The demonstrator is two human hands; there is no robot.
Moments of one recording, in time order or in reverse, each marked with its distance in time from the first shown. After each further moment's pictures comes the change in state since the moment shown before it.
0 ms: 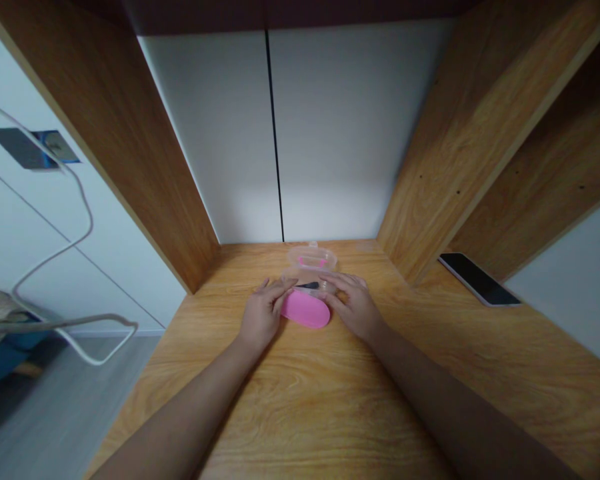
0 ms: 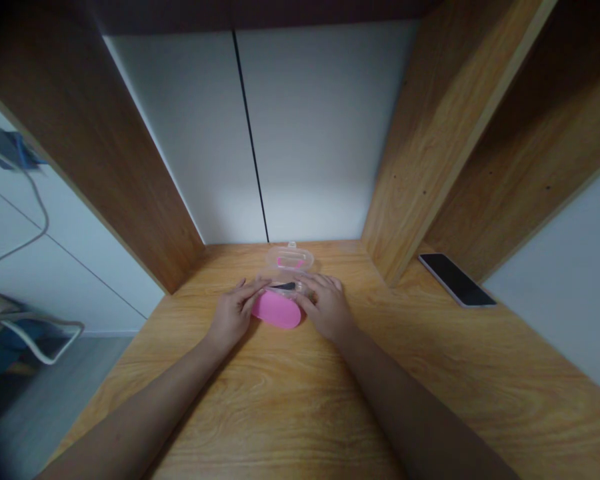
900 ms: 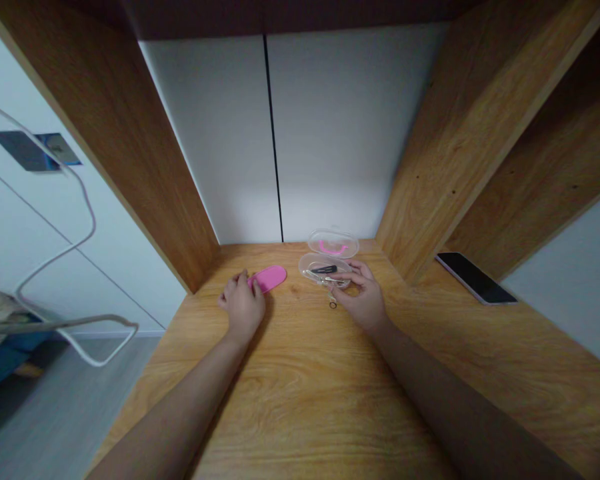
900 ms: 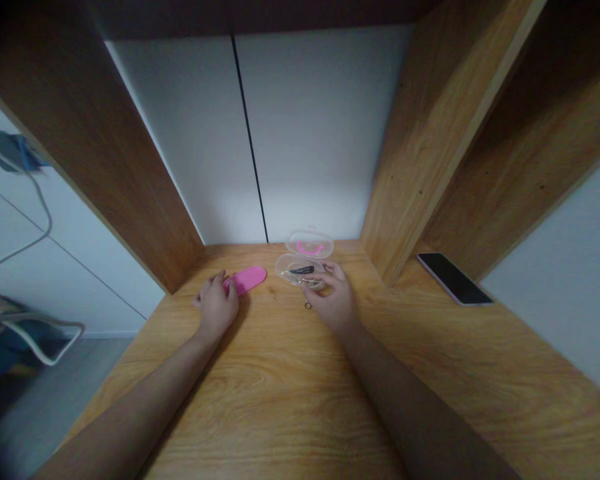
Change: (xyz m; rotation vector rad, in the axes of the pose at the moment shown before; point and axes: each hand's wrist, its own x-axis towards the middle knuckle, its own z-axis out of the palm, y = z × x) left_hand 0.008 -0.020 -0.007 0.470 0.332 -0.544; right_hand 0.003 0.012 0.005 0.323 0.369 0.075
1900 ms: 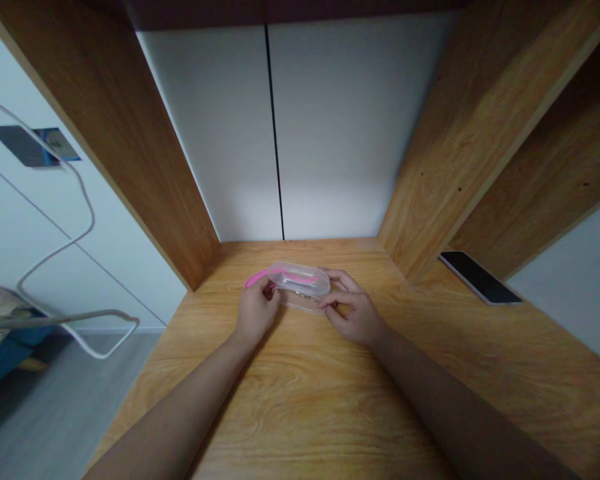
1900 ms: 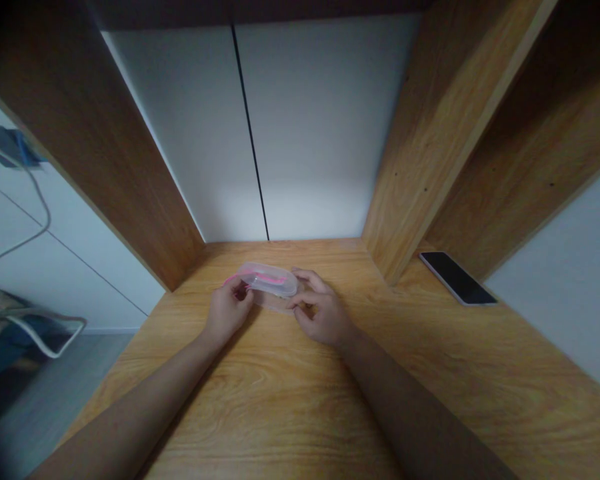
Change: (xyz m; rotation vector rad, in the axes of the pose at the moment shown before) left_hand -0.011 0.008 -0.001 -0.419 -0.227 0.337; right_hand -0.013 -0.029 -0.002 0.111 -0.396 -0.265
